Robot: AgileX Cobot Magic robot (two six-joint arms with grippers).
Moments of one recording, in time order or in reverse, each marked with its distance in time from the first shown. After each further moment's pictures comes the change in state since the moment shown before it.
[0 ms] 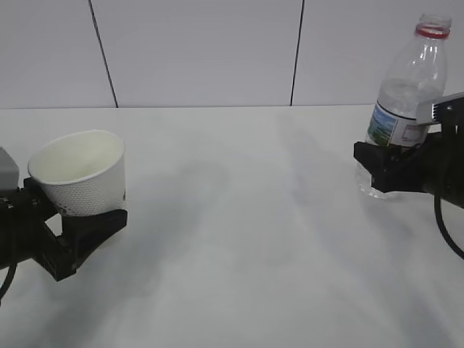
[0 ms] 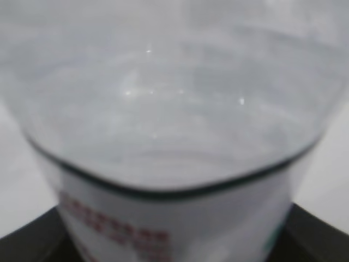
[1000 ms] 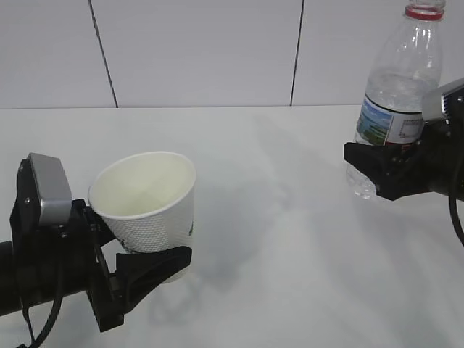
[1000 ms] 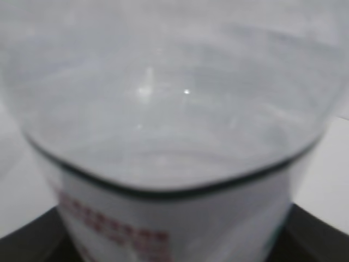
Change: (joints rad) left arm -0.322 0.000 0.000 -0.069 -0.047 -0.004; right arm 0.000 -0.161 0.009 -0.301 0.082 0.187
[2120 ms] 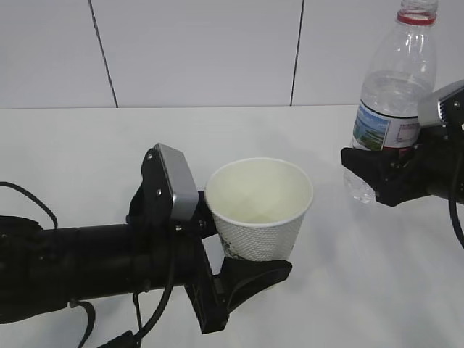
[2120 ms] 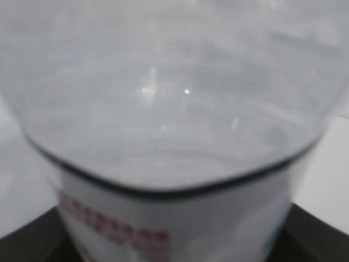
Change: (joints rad) left arm -0.282 0.127 -0.274 -0.026 0.164 -0.060; right arm 0.000 0.000 0.000 -0.050 0.000 0.007
